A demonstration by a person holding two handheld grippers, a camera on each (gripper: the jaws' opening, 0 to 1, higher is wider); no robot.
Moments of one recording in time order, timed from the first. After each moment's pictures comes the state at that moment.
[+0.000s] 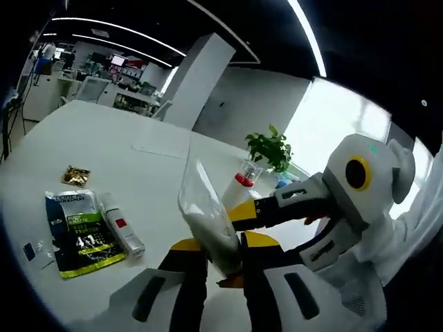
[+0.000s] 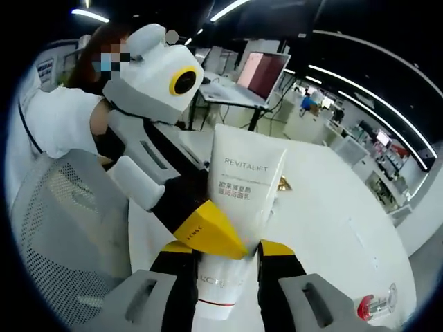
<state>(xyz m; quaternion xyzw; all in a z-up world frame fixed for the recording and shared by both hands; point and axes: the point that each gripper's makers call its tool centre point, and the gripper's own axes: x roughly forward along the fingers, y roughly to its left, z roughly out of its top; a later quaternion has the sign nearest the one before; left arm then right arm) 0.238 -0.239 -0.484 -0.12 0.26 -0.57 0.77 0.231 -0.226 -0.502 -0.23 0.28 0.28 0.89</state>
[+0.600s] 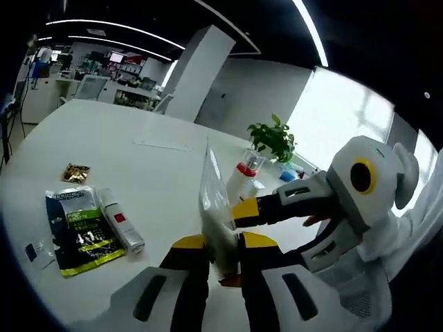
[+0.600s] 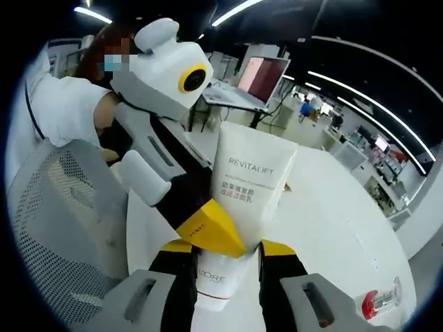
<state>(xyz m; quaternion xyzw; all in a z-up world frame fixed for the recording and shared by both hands) 0.229 -0.246 -0.493 -0.09 0.28 -0.57 0.77 0.226 -0.230 -0.509 -0.24 0.26 0.28 0.89</state>
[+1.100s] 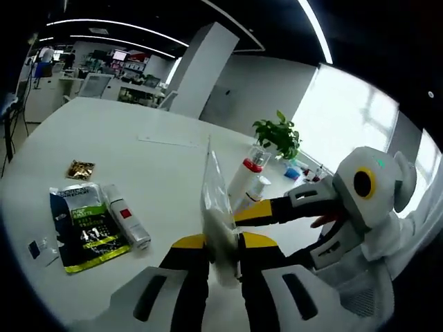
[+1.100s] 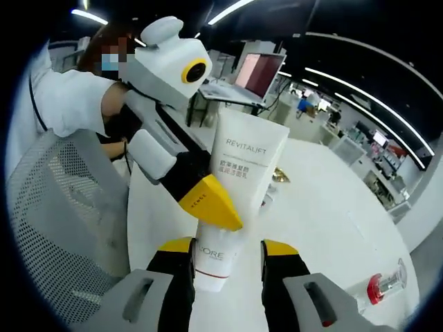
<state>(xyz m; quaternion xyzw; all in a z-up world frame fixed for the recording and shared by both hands) 0.233 -0.244 -0.504 -0.08 0.29 -0.56 0.77 0.212 -0.246 -0.519 -0.23 0.27 0.27 0.90</state>
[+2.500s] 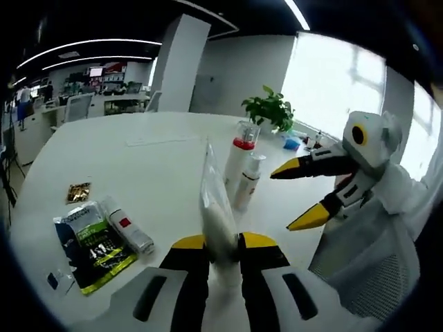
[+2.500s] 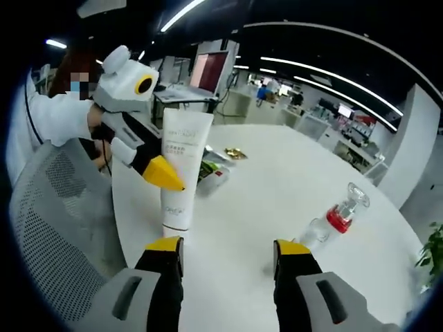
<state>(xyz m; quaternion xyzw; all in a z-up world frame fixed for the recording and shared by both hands) 0.220 -0.249 -0.512 0.05 0.25 -0.59 0.77 0.172 -0.328 -0.506 -0.16 0.27 0.16 0.94</state>
